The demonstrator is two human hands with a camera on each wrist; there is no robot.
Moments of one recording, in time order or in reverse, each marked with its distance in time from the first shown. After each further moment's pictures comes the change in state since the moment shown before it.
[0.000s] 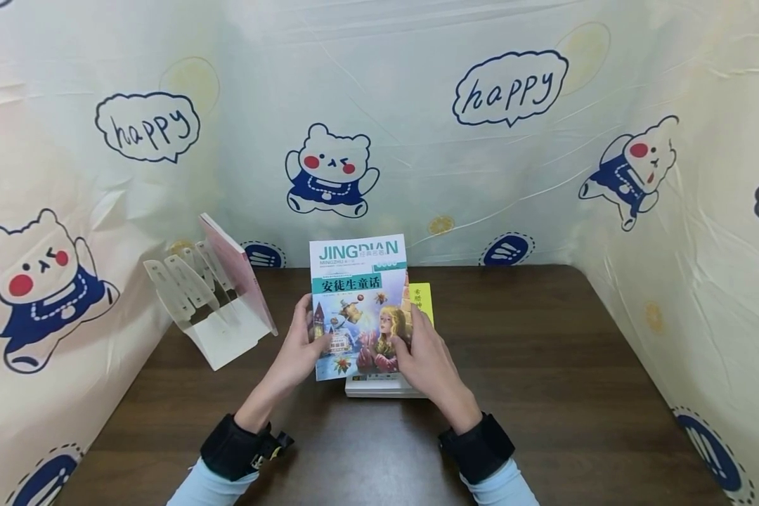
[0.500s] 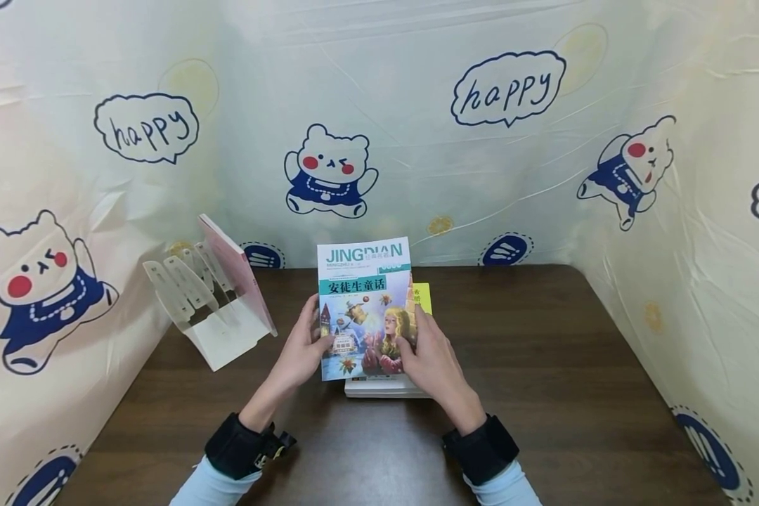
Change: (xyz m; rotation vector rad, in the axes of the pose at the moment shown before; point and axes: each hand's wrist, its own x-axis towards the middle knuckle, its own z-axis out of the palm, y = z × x) left_hand 0.001 -0.003 0.005 0.054 0.004 0.005; right_hand -0.002 0.004 -0.005 -0.011 0.017 0.024
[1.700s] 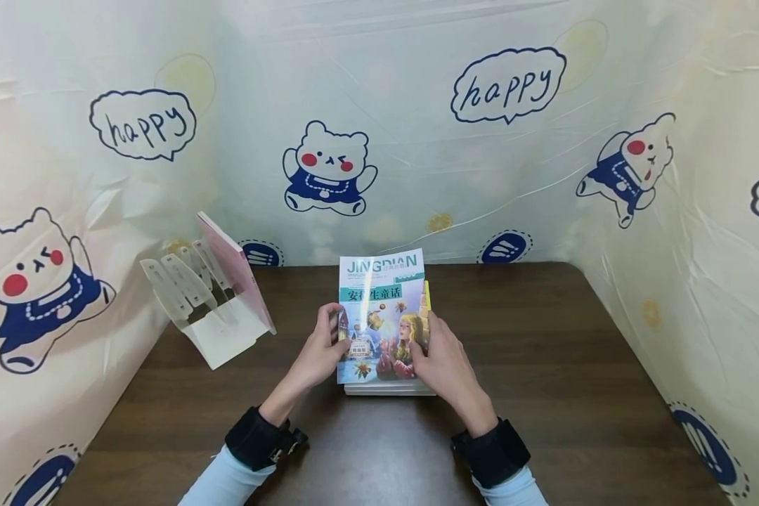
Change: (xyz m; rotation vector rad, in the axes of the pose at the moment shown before) left_hand 0.012 -0.015 0.026 0.102 -0.057 -0.016; right_hand -0.005 0.013 -0.011 -0.057 -0.020 0.085
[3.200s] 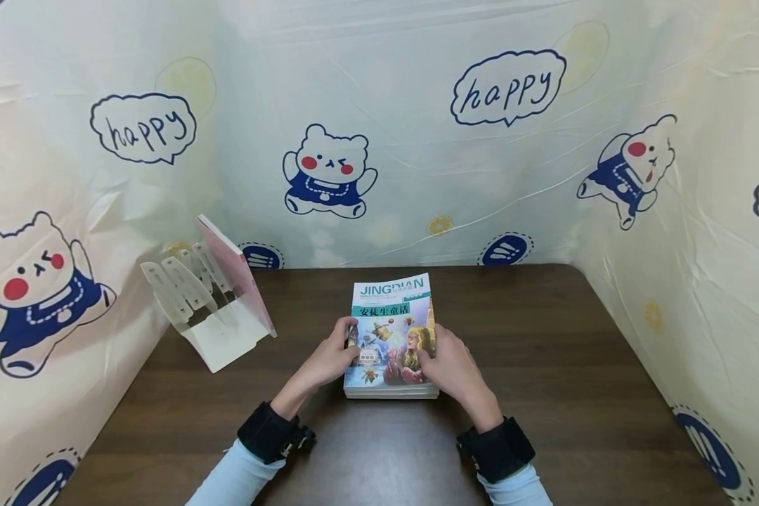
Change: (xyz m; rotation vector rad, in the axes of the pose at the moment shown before) left_hand 0.016 -0.011 0.013 0.167 -0.104 -0.172; right_hand 0.009 0.021 -0.002 -0.053 -0.110 0.107
